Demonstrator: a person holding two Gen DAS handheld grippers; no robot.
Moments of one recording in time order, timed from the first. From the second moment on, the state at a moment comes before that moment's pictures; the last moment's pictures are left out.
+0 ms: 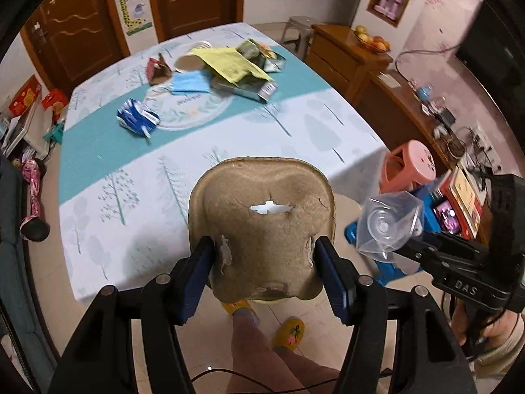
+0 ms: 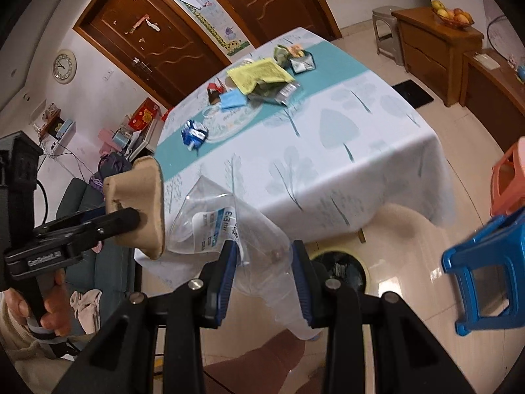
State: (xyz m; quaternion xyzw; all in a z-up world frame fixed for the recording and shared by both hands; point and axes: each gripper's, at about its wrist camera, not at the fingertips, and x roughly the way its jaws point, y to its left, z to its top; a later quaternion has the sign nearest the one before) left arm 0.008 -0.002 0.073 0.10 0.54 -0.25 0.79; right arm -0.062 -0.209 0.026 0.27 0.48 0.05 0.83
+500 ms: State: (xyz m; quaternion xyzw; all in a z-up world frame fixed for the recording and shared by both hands) left arm -0.037 -0.046 -0.007 0.17 0.60 -0.27 0.73; right arm -0.113 -0.231 -0.062 0.33 0.53 0.00 0.78
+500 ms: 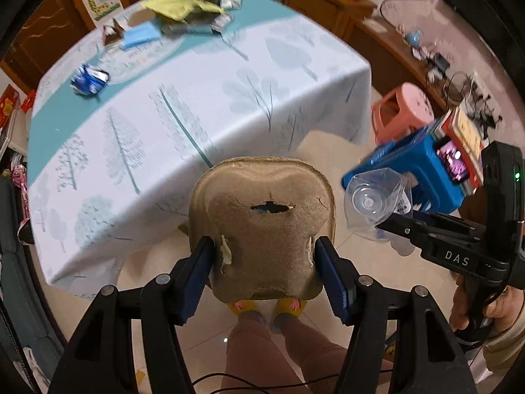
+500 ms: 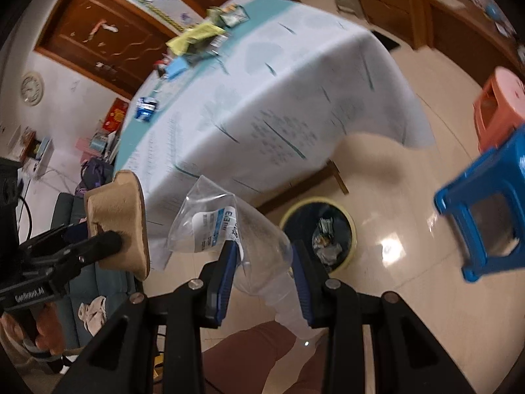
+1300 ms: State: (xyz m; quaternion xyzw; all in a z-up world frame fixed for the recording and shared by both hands) left arm -0.005 -0.077 -0.310 0.27 0.63 -0.31 0.66; right arm -0.116 -0.196 -0.332 0.40 0.60 -0.14 0.68
